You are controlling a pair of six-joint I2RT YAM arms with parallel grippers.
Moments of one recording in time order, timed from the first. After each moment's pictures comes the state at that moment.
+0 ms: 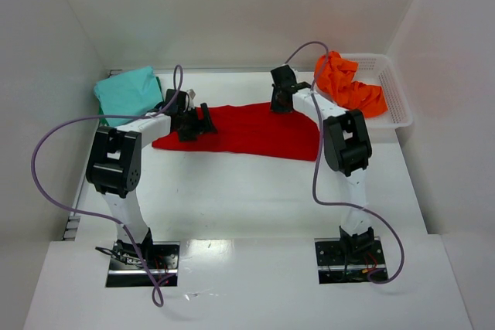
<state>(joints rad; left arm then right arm) -0.17 1.89 1.21 -0.24 0.29 -0.48 0.37 2.19 1.74 -0.46 0.17 0.48</state>
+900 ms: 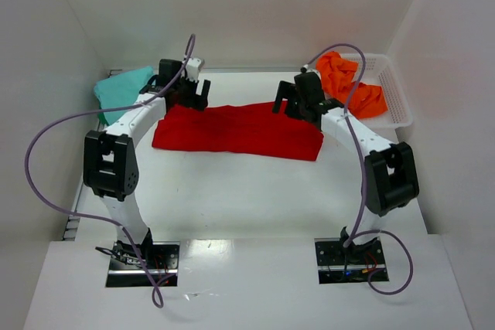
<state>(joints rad) -0.17 1.85 1.50 -0.35 0.18 0.07 0.36 1.70 1.30 -0.30 0.09 0.52</state>
